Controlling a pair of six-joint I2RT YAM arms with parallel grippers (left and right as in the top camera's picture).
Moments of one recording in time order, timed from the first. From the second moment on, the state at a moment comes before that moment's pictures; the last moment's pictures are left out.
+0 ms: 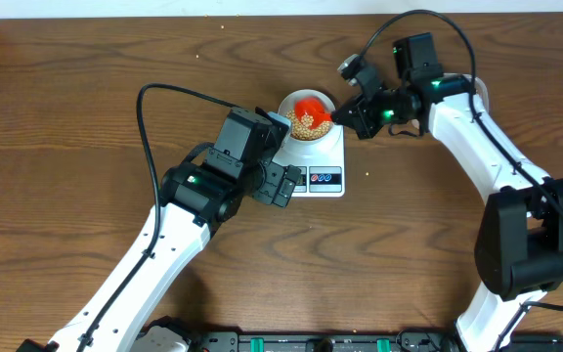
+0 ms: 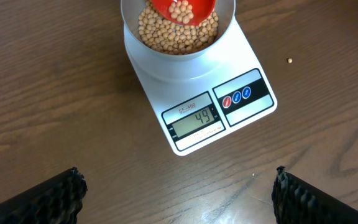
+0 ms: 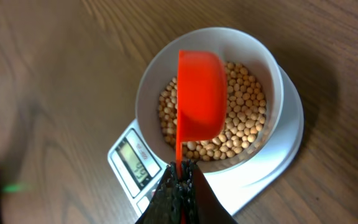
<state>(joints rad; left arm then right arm) -0.50 1.32 1.12 -0.76 0.02 -0.02 0.23 1.92 1.48 -0.62 -0.72 -0.30</state>
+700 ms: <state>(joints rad) -0.50 1.32 1.12 -0.76 0.02 -0.02 0.18 1.92 1.48 -0.60 -0.88 -0.27</state>
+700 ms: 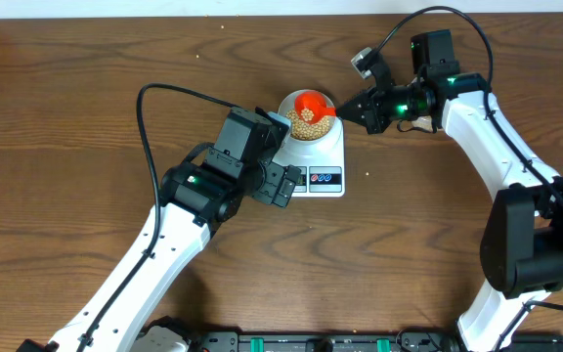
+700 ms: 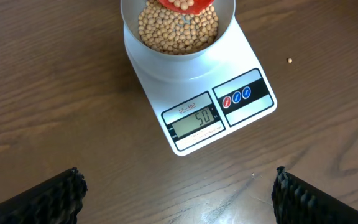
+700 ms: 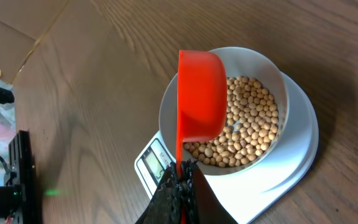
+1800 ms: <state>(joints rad) -0.50 1.32 1.12 -0.76 0.02 -0.02 0.18 1.92 1.48 -0.60 -0.86 -0.35</state>
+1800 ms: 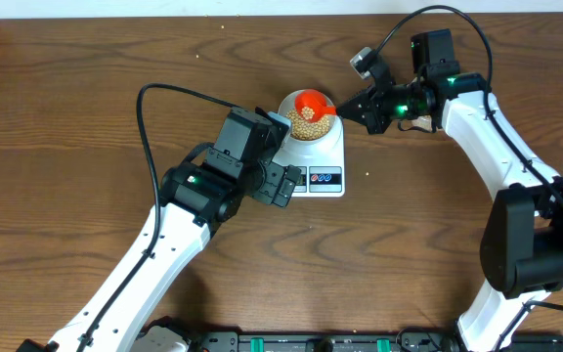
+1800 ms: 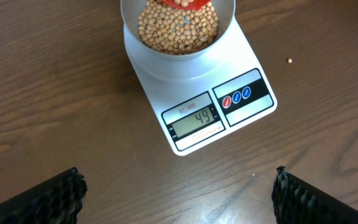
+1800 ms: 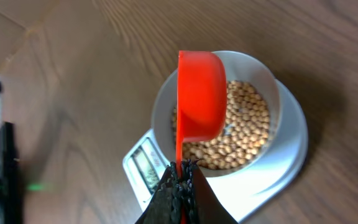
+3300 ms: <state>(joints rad) -0.50 1.32 1.12 -0.76 0.02 -0.02 0.24 1.92 1.48 -0.60 -0.69 -0.67</state>
